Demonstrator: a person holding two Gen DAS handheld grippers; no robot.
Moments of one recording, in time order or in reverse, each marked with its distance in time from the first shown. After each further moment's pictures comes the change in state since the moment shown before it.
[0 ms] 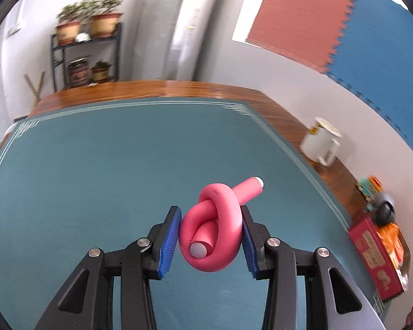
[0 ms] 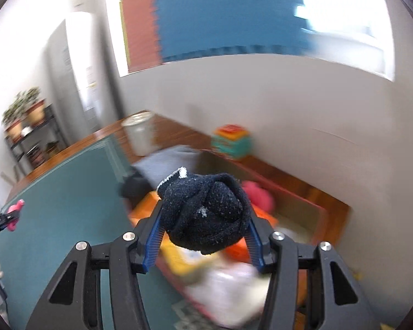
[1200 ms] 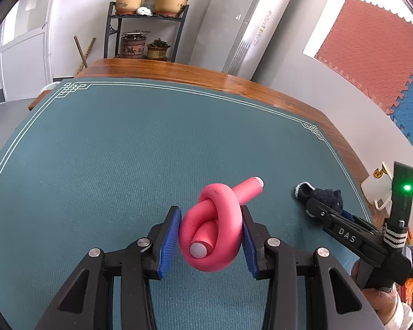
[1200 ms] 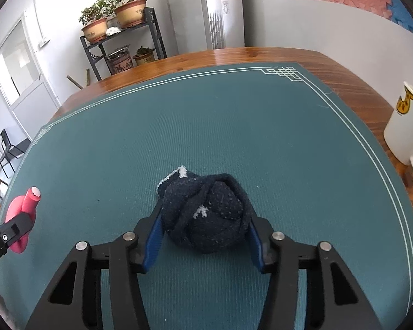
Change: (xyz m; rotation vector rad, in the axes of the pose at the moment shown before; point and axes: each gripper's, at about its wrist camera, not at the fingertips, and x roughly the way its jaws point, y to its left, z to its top) left arm 0.031 0.130 0.012 -0.269 0.007 0.171; right arm 0.232 0.396 -0.037 -0.428 0.337 0.442
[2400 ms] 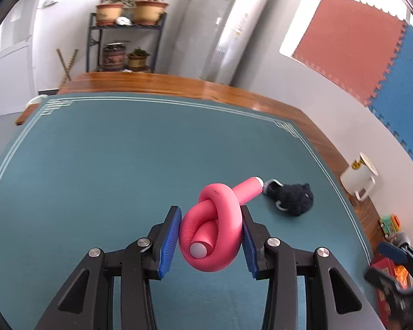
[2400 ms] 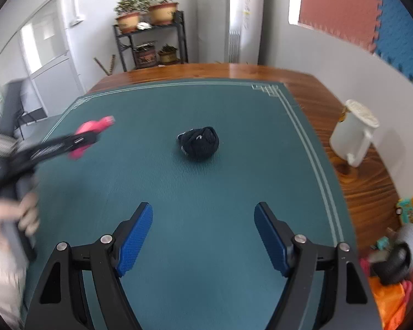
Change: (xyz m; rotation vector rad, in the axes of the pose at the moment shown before) left arm -0.026 -0.020 -0.002 0.054 -0.034 -0.058; right arm -0.135 -0.012 -0.041 -0.144 0.019 0.009
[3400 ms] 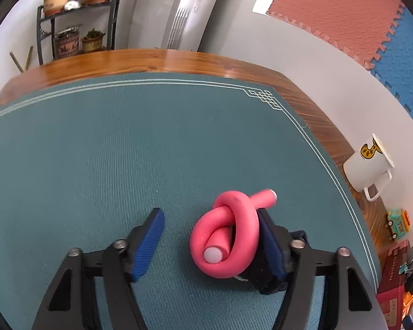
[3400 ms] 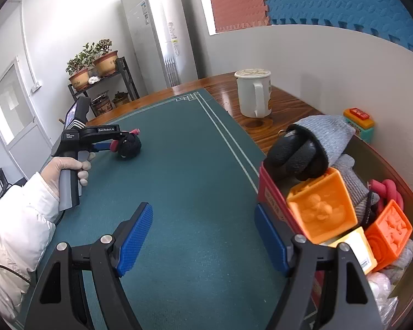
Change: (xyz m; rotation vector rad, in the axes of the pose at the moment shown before) left arm 0.151 -0.095 0.037 0.130 0.185 -0.103; right arm -0.099 -0.094 -0.127 0.286 -0.204 -0.084
